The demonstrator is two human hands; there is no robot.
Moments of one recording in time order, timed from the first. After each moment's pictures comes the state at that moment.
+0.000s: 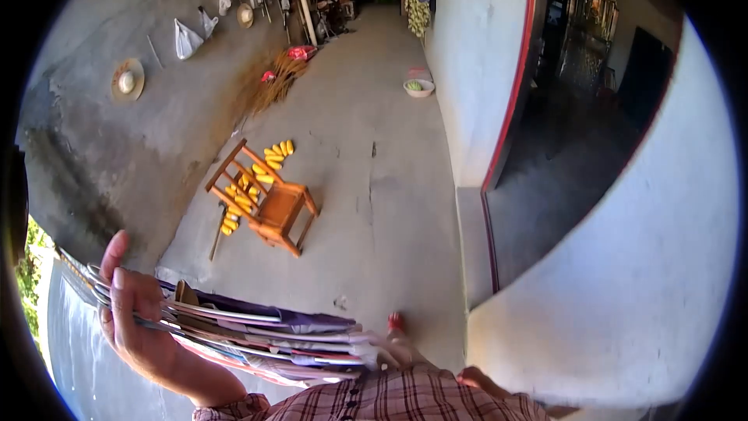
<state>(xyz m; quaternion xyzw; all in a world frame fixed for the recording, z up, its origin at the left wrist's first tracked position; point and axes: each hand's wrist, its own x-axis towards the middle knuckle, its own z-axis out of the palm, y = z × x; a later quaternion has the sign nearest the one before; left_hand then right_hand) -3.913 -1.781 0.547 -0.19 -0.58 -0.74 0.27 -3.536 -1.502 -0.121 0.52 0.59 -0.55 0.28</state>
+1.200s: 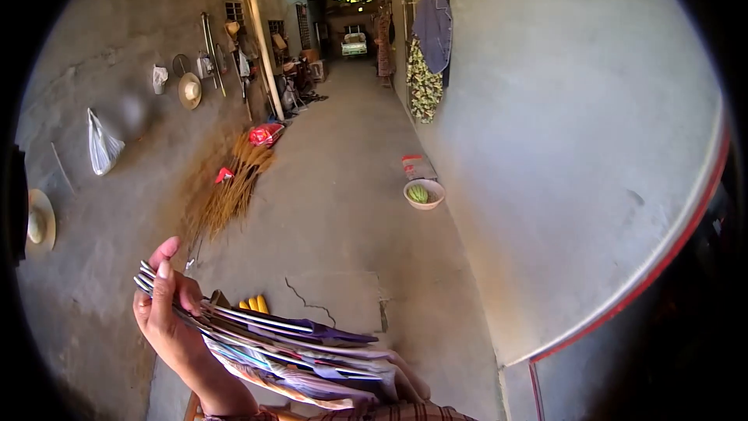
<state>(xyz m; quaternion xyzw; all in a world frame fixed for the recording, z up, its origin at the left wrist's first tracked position) -4.843 -1.083 0.530 -0.23 -0.52 -0.81 0.12 -4.352 -0.857 -0.085 0.60 0.54 -0.52 0.28</state>
